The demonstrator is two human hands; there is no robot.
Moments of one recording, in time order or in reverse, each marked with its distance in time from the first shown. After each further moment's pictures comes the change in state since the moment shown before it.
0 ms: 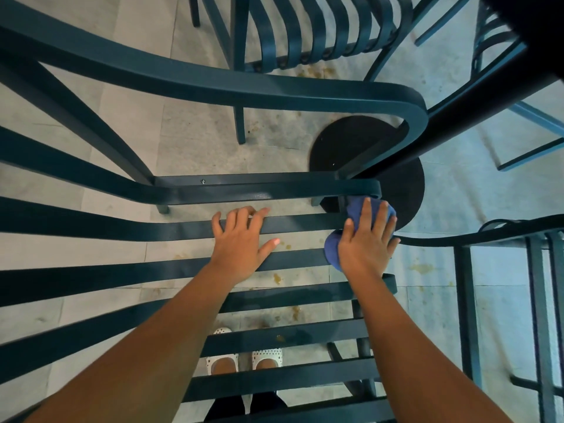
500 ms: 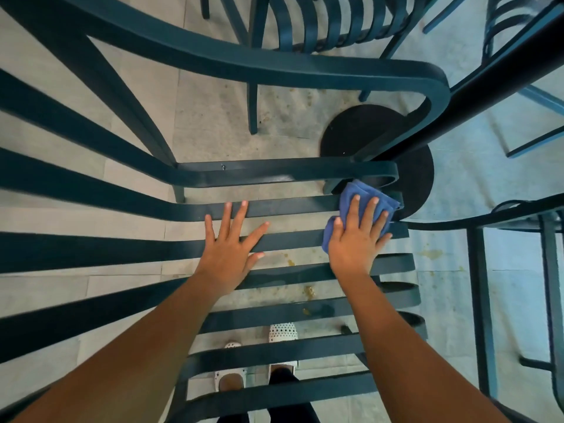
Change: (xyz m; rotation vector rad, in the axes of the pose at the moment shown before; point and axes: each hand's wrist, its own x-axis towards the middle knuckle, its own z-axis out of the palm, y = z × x) left_hand -0.062 -0.055 0.007 0.183 -0.044 0.119; right_hand -0.062 -0.037 0.019 0.036 0.018 -0.039
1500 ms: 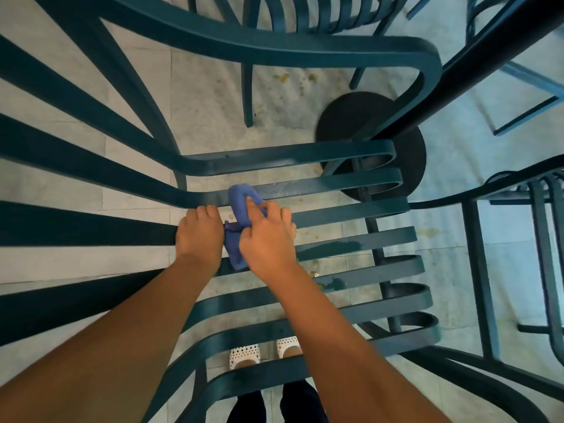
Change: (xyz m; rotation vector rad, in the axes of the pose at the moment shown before) left_hand -0.019 -0.033 -0.045 0.206 -0.170 -0.291; right_hand -0.092 -0.130 -0.018 0.169 -0.356 -0.343
